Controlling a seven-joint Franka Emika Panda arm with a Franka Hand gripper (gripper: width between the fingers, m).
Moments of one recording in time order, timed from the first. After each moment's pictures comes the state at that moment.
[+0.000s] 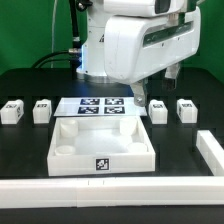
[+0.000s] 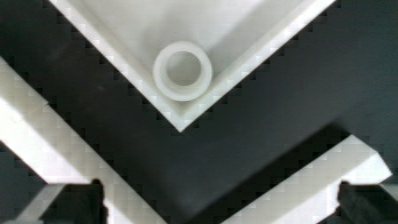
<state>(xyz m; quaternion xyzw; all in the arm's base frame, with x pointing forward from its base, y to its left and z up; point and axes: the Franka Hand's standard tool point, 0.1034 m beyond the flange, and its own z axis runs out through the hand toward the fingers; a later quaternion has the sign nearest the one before) 0.565 0.057 0.113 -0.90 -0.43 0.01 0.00</state>
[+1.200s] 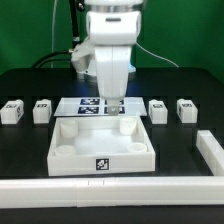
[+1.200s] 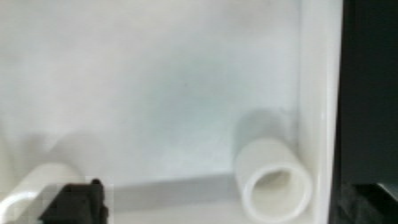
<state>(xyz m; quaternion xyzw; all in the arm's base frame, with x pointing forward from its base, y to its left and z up) 0.470 -0.016 0.054 -0.68 -0.74 0.01 0.02</state>
